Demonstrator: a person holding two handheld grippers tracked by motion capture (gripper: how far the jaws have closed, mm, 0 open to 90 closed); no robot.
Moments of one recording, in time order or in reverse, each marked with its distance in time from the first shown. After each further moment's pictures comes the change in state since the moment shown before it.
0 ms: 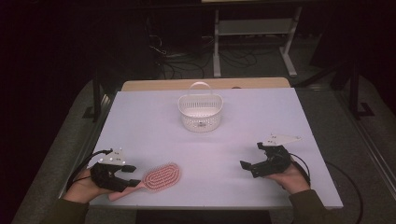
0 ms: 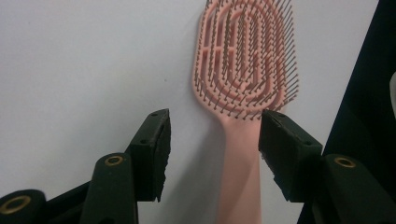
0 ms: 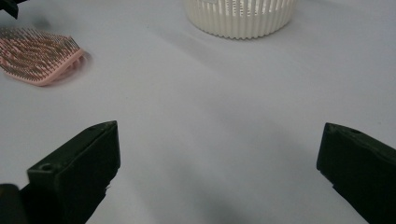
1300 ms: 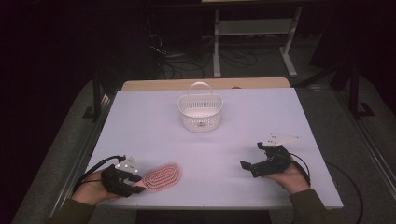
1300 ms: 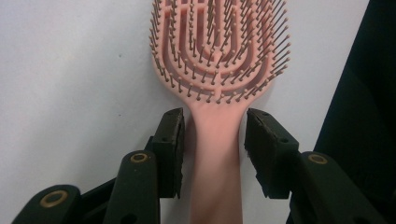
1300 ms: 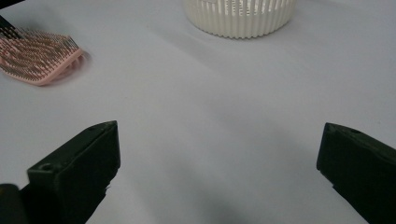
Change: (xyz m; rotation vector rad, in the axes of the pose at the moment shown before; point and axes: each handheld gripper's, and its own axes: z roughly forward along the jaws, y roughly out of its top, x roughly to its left) left arm -0.013 0.007 0.026 0.167 -0.033 0.072; right arm -0.001 0.000 0.000 0.001 -0.002 0.001
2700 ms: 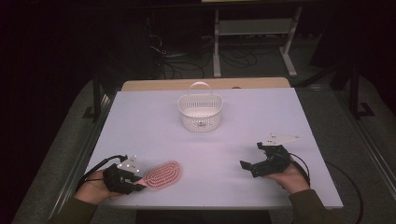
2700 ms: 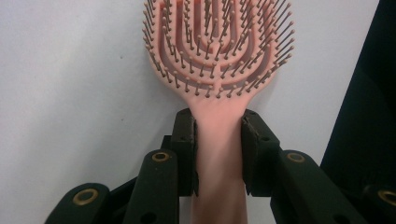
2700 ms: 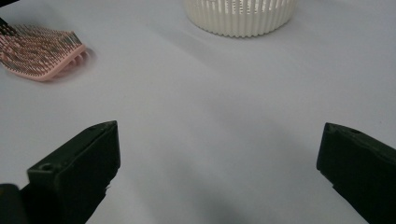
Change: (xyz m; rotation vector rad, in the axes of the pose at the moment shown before) left arm 0.004 0.000 0.004 0.000 -0.003 0.009; right arm 0.000 0.000 0.001 0.004 0.003 -0.001
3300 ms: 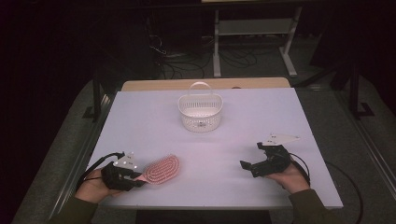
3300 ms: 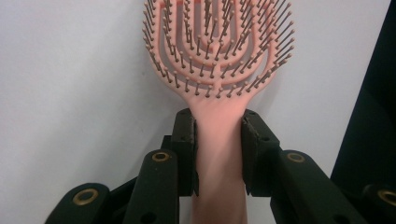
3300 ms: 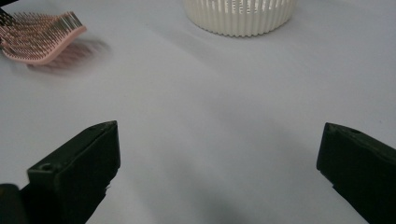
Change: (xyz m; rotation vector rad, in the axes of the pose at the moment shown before) left arm 0.004 0.001 -0.006 -0.084 0.027 -0.023; right arm -0.001 0.000 0.000 0.001 0.001 0.002
